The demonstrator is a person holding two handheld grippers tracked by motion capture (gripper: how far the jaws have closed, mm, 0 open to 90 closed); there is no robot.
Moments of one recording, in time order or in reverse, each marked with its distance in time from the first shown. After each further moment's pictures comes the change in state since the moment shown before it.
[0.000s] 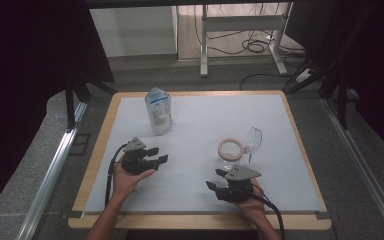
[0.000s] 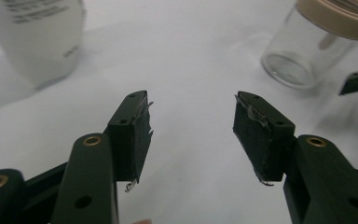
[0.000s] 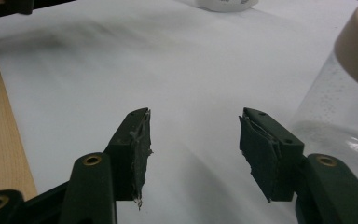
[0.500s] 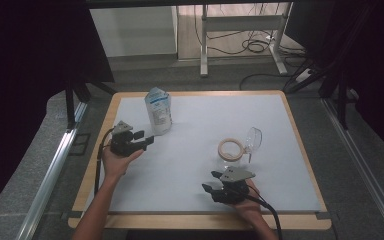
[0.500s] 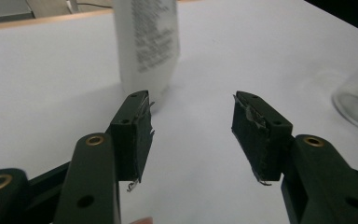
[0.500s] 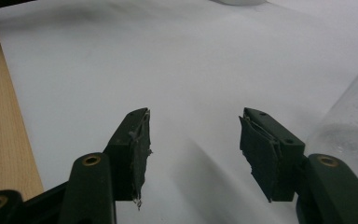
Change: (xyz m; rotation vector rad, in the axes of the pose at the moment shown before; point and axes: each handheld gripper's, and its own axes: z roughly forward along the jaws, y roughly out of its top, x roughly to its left) left arm 0.052 0.033 -0.001 -0.042 0.143 -0.024; right arm 0.008 0.000 0.009 0.025 0.020 -0.017
